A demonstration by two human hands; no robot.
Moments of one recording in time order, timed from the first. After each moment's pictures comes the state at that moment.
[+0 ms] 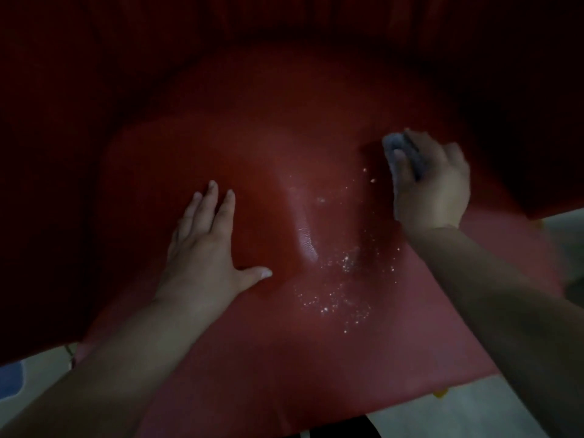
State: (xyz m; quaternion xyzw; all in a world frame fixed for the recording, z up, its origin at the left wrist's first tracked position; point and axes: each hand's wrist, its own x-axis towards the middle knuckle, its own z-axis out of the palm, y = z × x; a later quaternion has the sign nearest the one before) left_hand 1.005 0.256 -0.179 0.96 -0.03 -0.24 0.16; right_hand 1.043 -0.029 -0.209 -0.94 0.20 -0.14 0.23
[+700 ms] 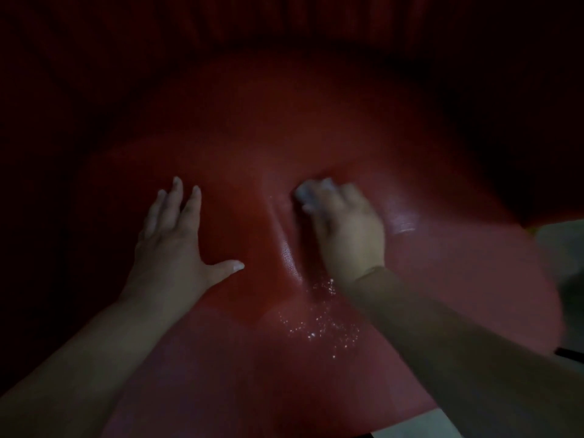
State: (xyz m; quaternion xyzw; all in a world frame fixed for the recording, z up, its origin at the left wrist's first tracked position) left_hand 1.046 0.262 -0.195 0.97 -0.02 -0.22 0.12; right_hand 1.033 0.036 -0.211 -0.97 0.06 -0.02 0.25
